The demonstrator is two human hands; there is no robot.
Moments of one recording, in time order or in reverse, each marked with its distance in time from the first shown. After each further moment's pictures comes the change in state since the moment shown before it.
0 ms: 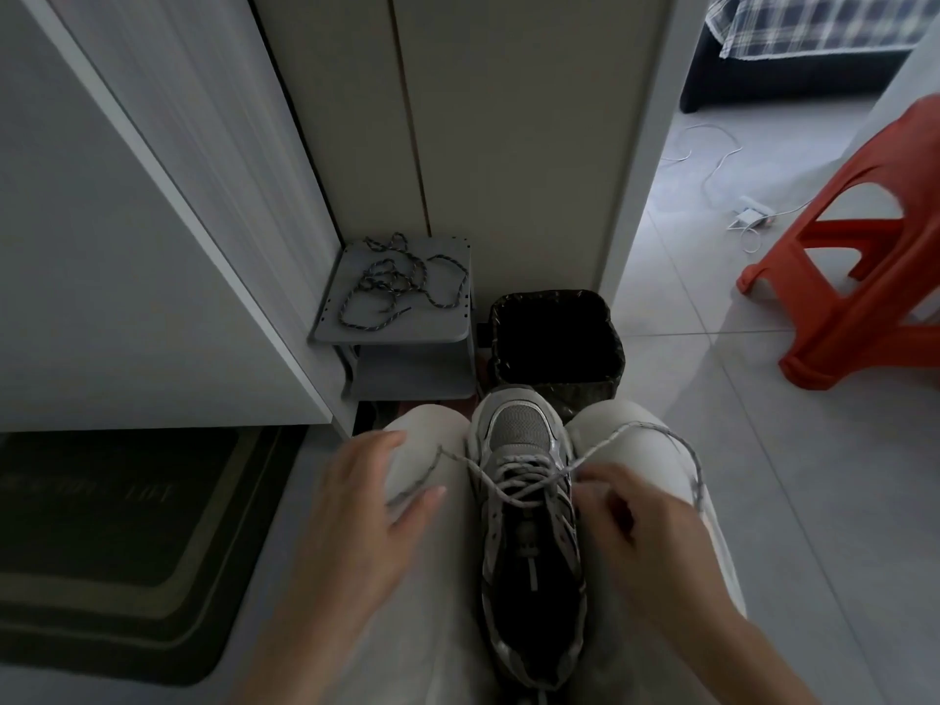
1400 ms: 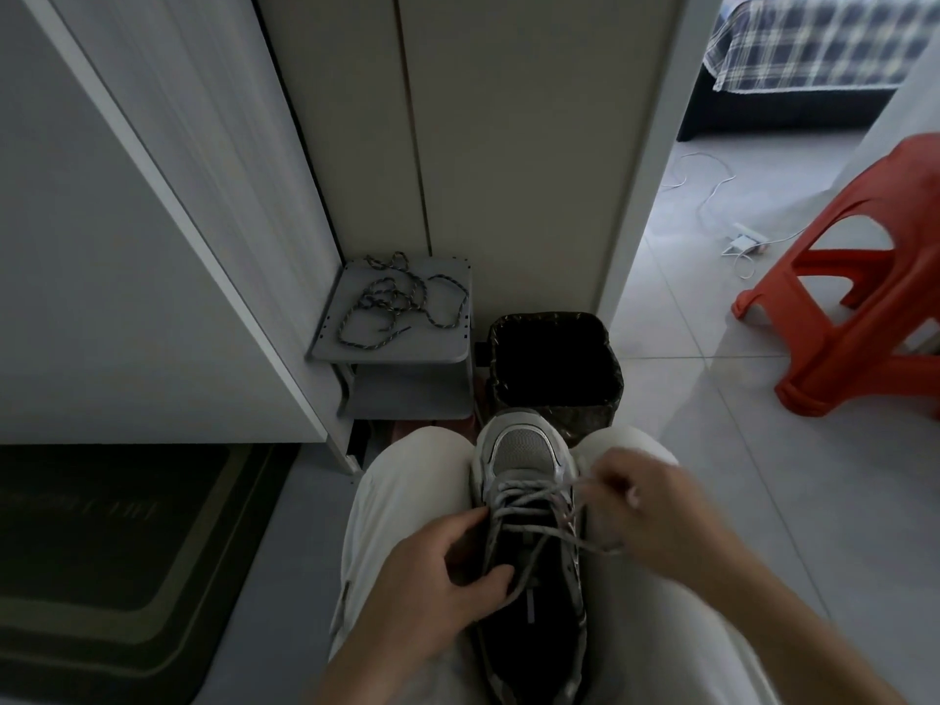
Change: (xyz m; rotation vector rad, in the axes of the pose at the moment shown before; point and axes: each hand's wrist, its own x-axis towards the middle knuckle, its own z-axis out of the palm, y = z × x) left_hand -0.009 0.006 0.044 -0.501 -0.378 -0.136; right_hand 0.051 0.013 -0.012 0.002 -0.162 -0.042
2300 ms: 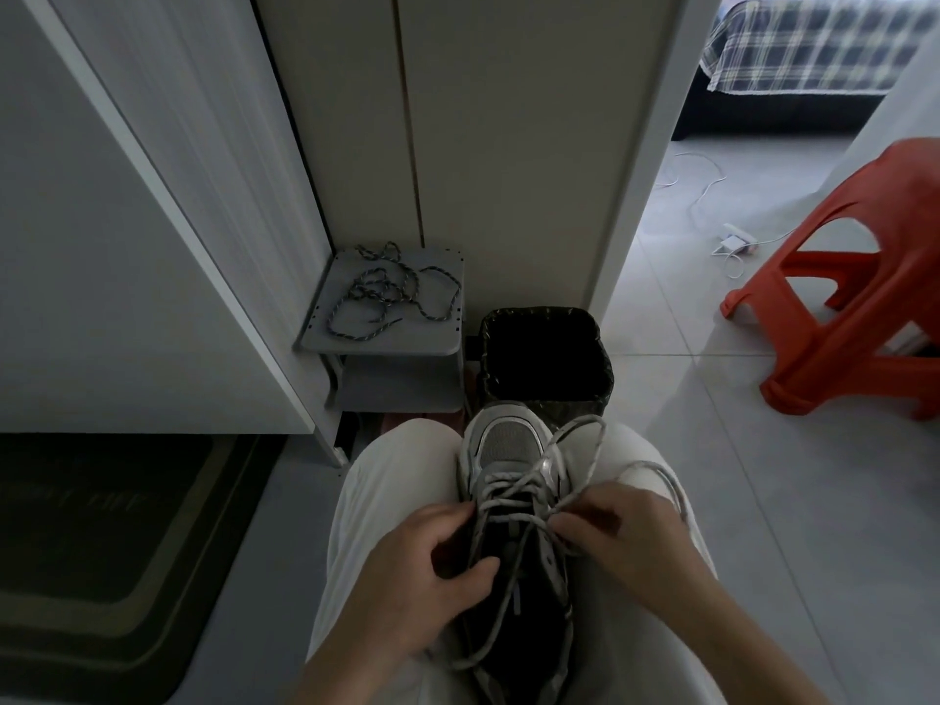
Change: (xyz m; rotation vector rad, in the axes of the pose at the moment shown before) left_hand 0.001 0.001 -0.001 0.069 0.037 0.098; right_hand -0.021 -0.006 0.016 0.181 -0.074 0.148
